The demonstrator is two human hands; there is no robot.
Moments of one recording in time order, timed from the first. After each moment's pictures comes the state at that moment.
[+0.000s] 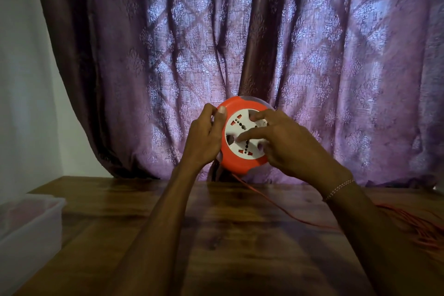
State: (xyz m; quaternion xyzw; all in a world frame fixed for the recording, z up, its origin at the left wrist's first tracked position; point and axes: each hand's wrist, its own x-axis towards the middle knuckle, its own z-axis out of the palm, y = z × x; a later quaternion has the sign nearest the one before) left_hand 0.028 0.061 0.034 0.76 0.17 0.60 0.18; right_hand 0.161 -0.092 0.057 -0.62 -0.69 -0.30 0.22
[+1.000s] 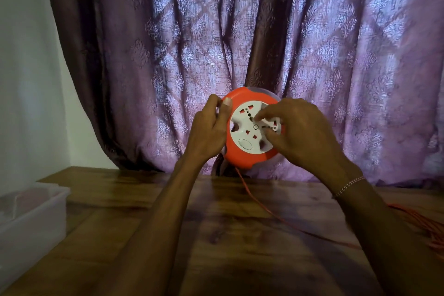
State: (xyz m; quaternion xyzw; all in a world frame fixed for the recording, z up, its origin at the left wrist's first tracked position) left_hand 0.028 0.058 0.032 0.75 0.16 0.62 0.16; right_hand 0.158 -0.098 0.059 -0.63 -0.62 -0.32 0.34
